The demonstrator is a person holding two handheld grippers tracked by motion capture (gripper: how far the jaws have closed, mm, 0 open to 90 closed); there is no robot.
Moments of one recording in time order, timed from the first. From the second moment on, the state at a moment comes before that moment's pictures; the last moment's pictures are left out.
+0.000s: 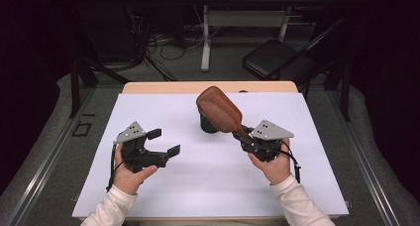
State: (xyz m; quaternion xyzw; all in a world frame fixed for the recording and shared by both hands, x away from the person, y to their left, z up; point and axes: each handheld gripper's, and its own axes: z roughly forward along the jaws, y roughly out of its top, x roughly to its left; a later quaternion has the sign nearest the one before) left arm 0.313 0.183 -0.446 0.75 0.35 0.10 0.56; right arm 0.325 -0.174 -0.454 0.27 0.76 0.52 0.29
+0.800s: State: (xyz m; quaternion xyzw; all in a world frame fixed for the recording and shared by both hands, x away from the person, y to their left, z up) left arm 0.346 0.163 -0.422 0.72 0.39 0.02 0.57; right arm 0.323 -0.171 -0.458 0.27 0.76 0.51 0.29
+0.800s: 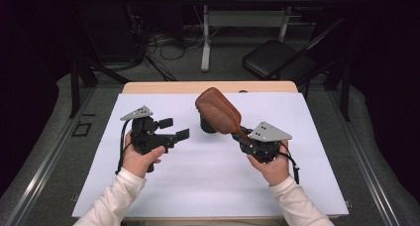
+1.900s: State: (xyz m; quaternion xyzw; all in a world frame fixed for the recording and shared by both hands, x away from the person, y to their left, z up) left arm 0.381 0.144 -0.407 0.69 0.42 -0.09 0.58; right arm 0.325 -0.170 -0.468 0.28 0.75 0.54 0.26
